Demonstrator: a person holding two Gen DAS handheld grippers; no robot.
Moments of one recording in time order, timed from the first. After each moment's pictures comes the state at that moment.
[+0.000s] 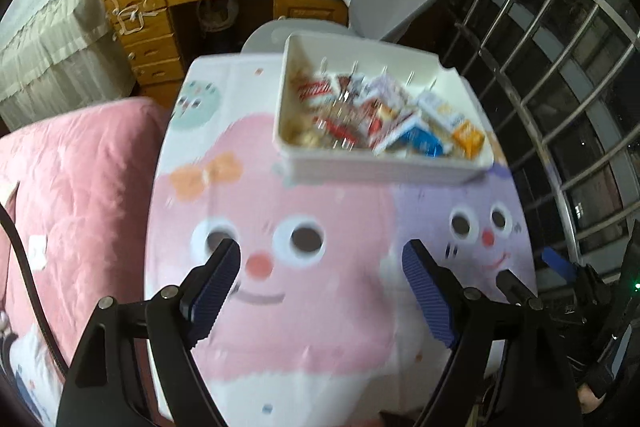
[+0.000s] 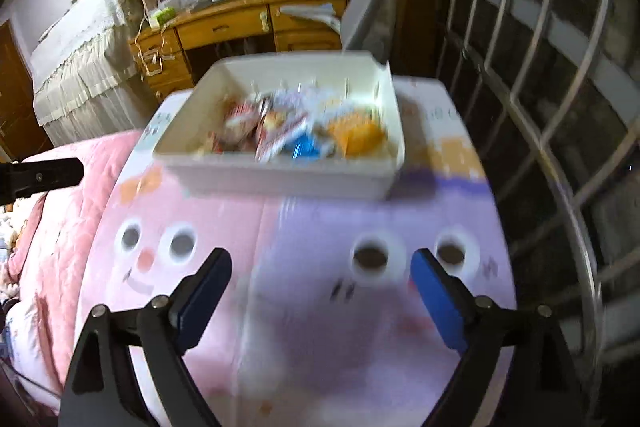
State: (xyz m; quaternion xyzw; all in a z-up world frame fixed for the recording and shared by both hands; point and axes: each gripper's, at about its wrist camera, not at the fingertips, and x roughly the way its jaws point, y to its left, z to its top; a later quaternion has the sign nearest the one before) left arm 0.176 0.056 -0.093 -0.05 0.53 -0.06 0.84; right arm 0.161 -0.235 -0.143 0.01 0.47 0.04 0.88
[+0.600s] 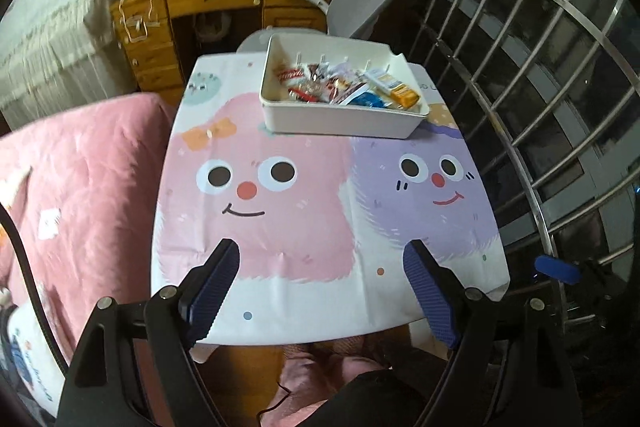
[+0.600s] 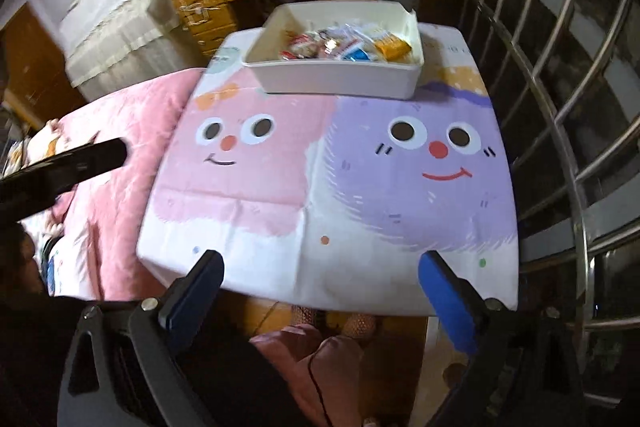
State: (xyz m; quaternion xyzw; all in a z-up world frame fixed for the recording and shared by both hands) left arm 0.024 0.023 -0.025 -0.03 0.50 -0.08 0.86; right arm 0.012 -0.225 -0.071 0.01 0.54 0.11 0.84
